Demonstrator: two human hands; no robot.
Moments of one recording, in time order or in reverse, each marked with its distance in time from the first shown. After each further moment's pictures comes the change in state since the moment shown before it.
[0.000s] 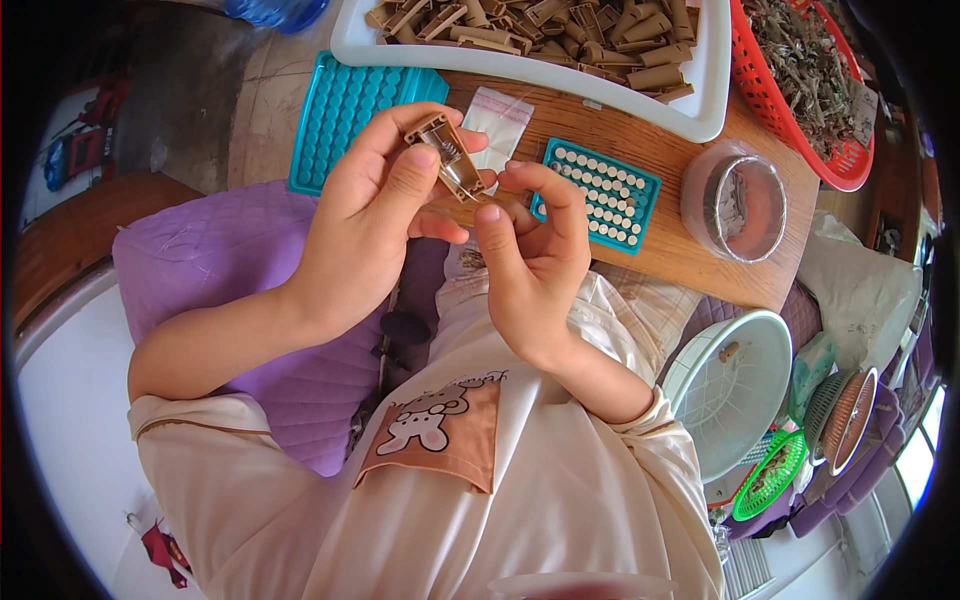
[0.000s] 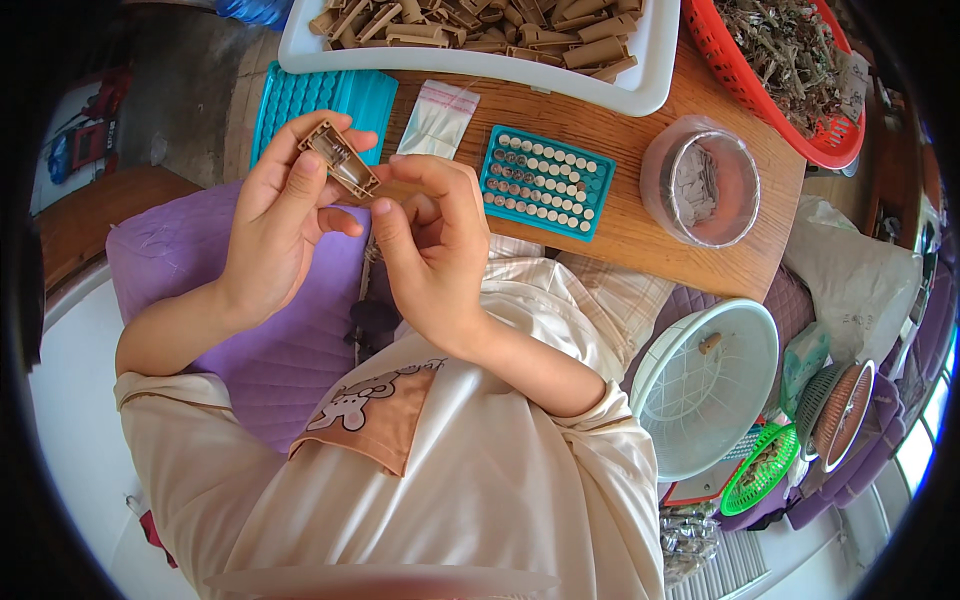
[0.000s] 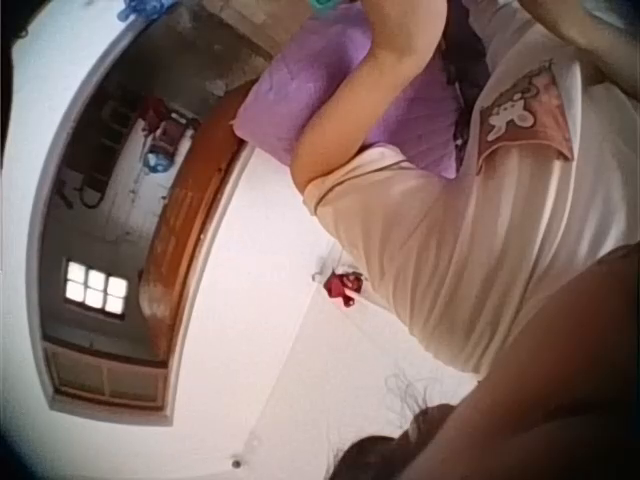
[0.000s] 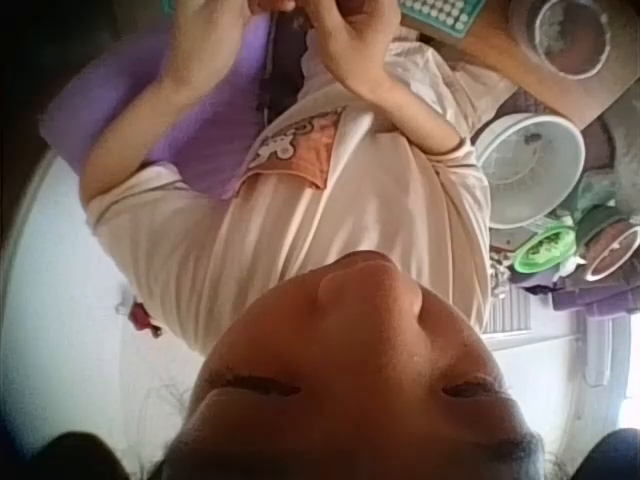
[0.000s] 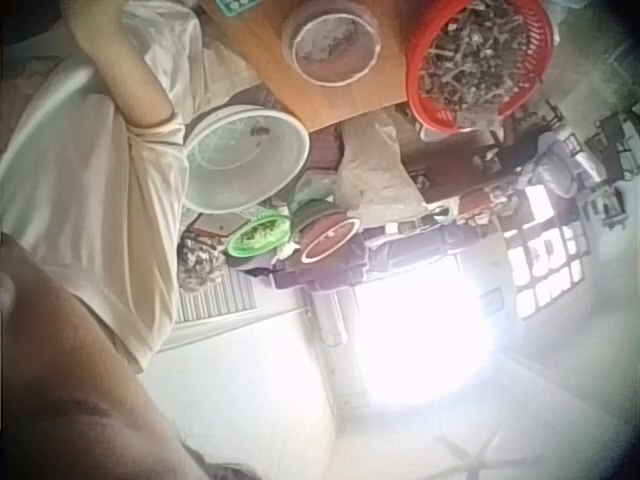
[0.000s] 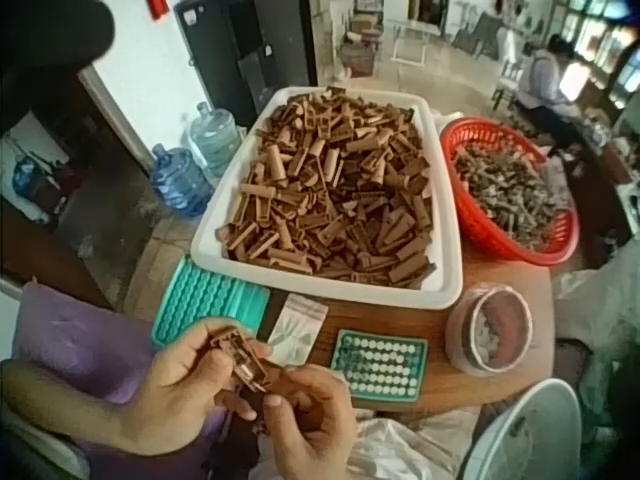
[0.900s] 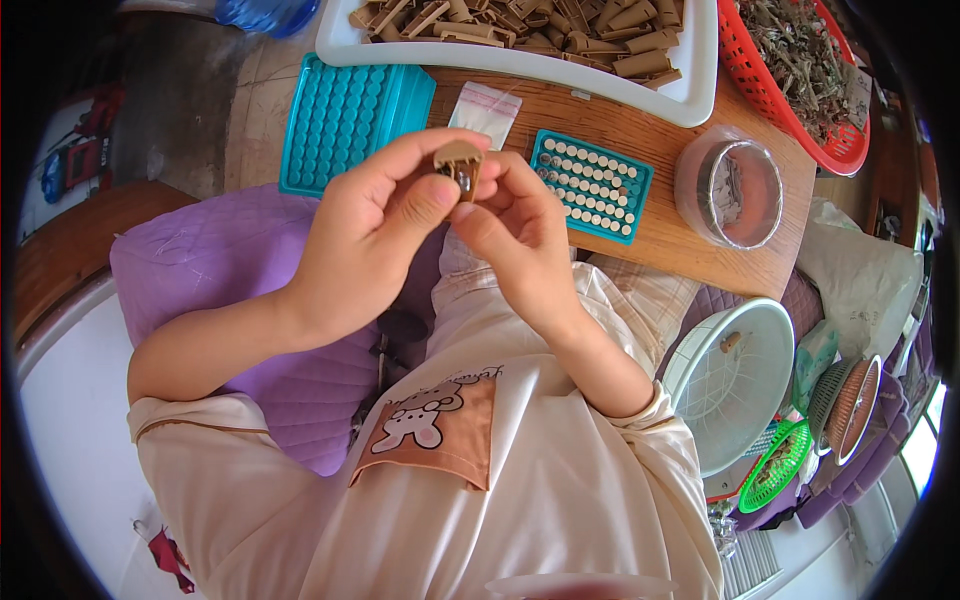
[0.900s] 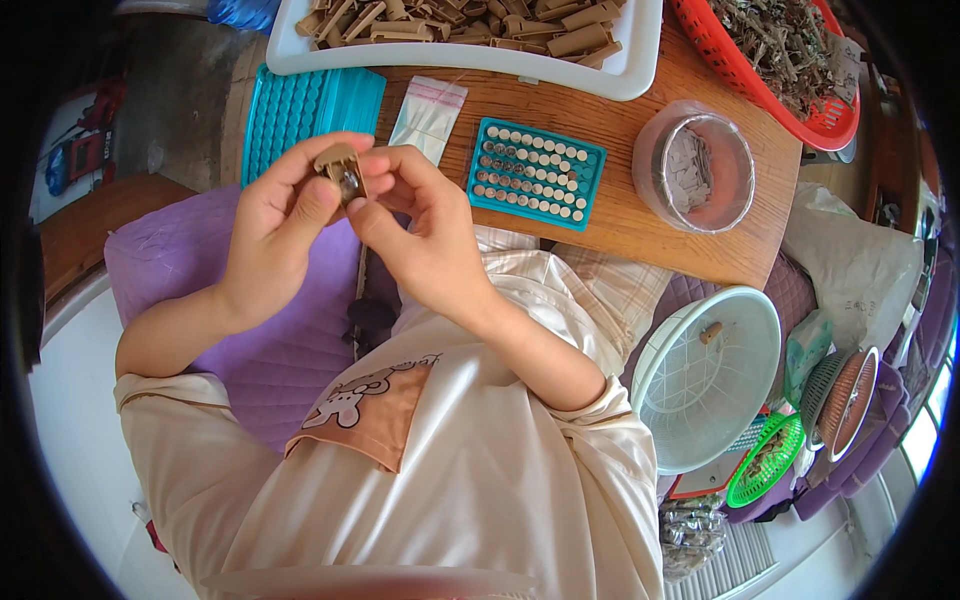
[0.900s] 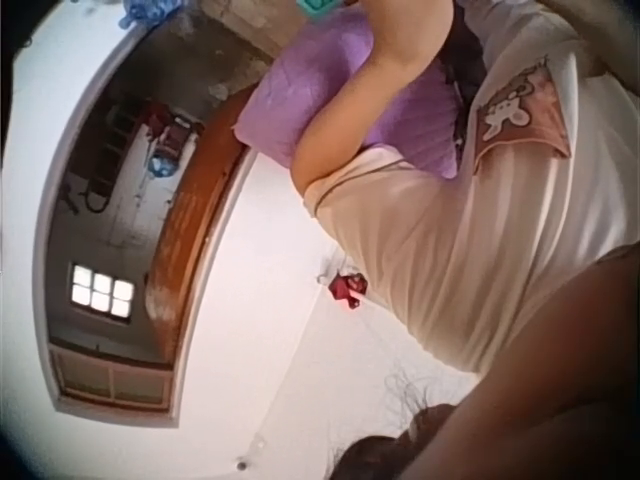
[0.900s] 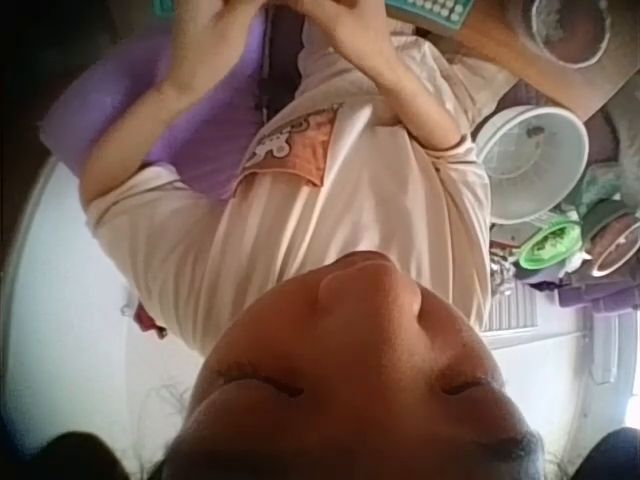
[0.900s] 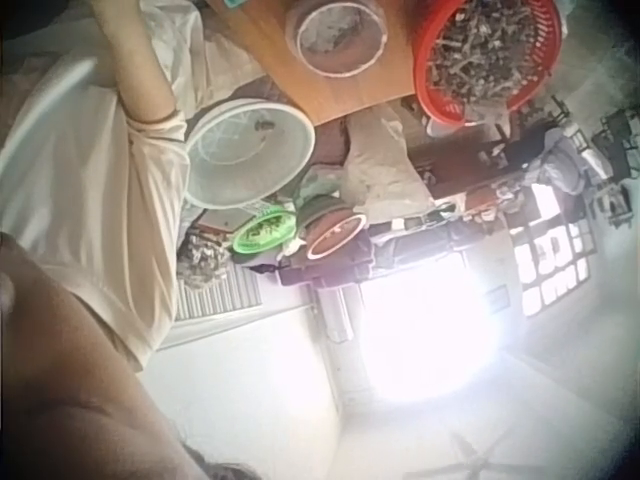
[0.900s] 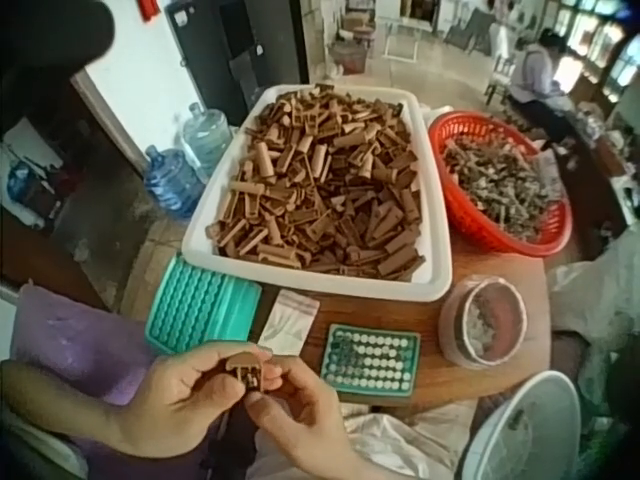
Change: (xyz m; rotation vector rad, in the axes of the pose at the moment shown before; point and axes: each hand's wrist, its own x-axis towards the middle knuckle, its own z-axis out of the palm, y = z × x) left_hand -0.002 -0.005 0.004 0.199 -0.129 0.098; right_hand 0.015 -0.008 -0.016 0.158 -0.263 0.357
